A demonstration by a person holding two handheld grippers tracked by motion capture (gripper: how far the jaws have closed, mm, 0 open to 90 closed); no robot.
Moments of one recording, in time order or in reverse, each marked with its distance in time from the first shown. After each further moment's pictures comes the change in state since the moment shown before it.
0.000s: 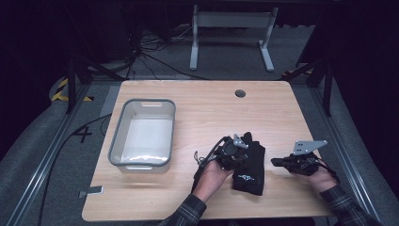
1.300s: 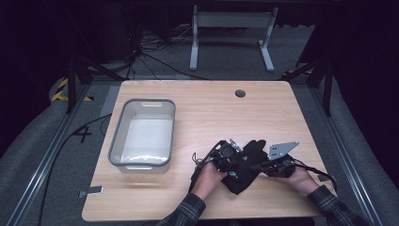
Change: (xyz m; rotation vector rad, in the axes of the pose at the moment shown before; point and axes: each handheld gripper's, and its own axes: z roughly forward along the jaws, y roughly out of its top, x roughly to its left) left arm 0.020 -0.013 0.017 0.109 0.048 -0.031; right arm 0.029 0.027 0.053 0.039 0.170 -0.090
